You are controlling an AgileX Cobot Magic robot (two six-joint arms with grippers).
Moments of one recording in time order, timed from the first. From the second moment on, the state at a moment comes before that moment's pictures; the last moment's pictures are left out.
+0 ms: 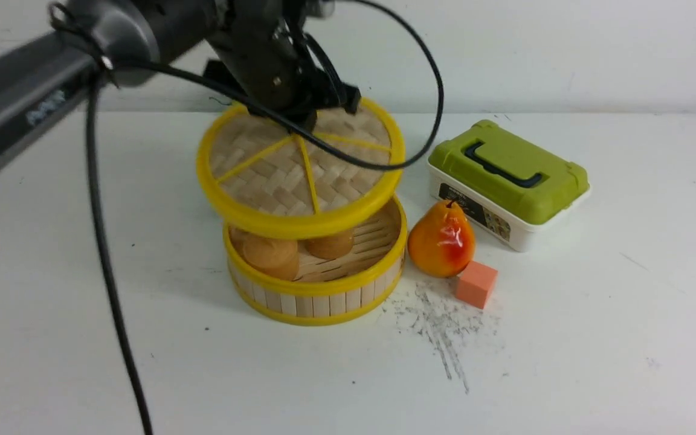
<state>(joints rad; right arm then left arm) -0.04 -0.02 0.02 -0.02 0.39 -0.03 -0.45 1.98 -2.07 0.14 0.99 -0.15</state>
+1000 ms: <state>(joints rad) -0.04 -0.02 0.02 -0.02 0.39 -0.03 -0.06 1.80 -1.42 0.08 0.59 -0.21</state>
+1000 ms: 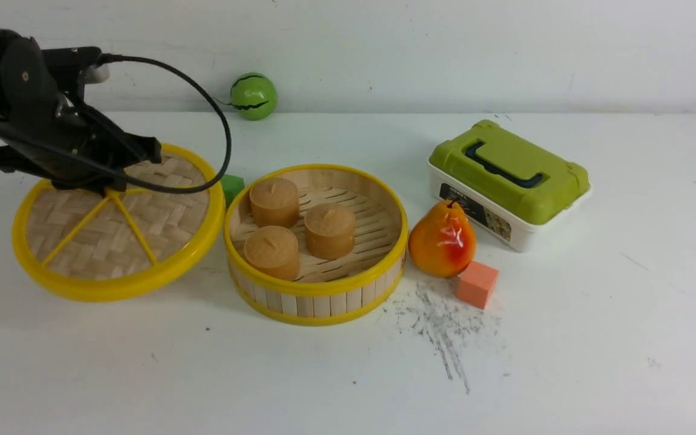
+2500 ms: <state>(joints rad) -0.04 -0.02 0.02 -0.02 0.39 -0.03 -0.06 1.93 -1.41 0.25 0.60 -0.33</state>
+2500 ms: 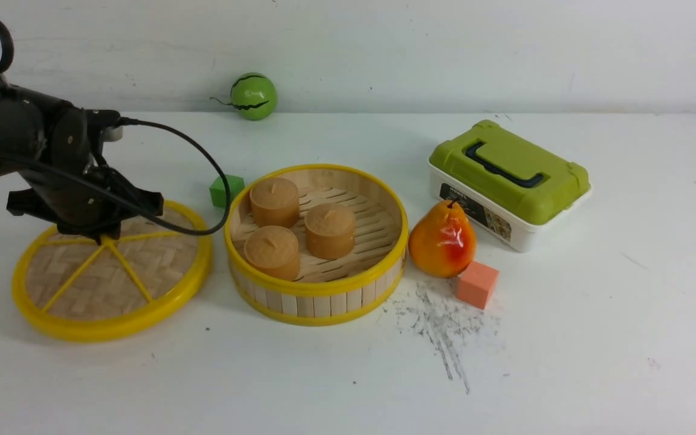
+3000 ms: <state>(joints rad) -0.04 -0.02 0.02 -0.02 0.39 -0.03 -0.06 1.92 -1.41 0.19 0.59 -0.33</state>
